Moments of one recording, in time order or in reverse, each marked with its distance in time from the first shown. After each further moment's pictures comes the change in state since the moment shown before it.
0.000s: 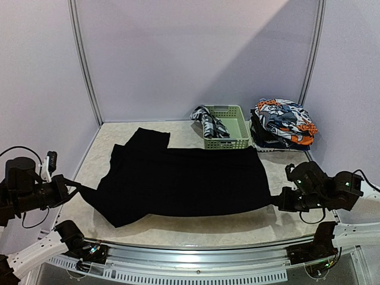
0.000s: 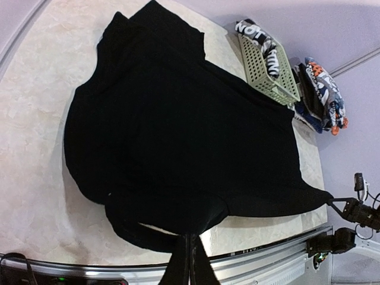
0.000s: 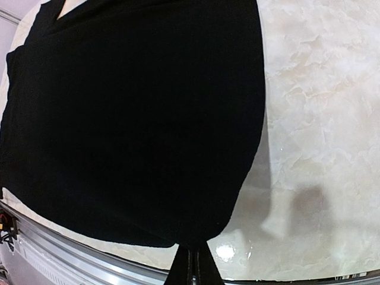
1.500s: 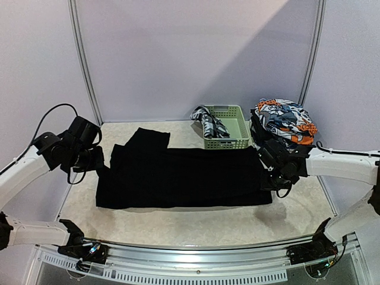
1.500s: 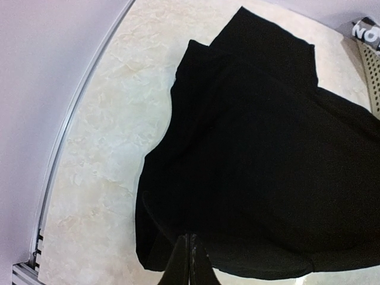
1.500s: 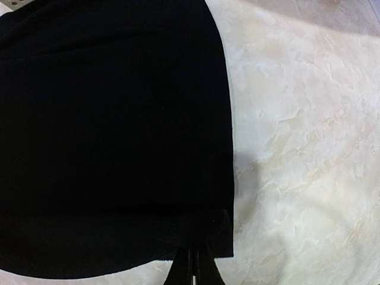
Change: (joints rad) left arm 0.125 0.725 0.103 0.254 -0.313 0.201; right arm -0.233 0.626 0.248 0.131 0.106 -0.208
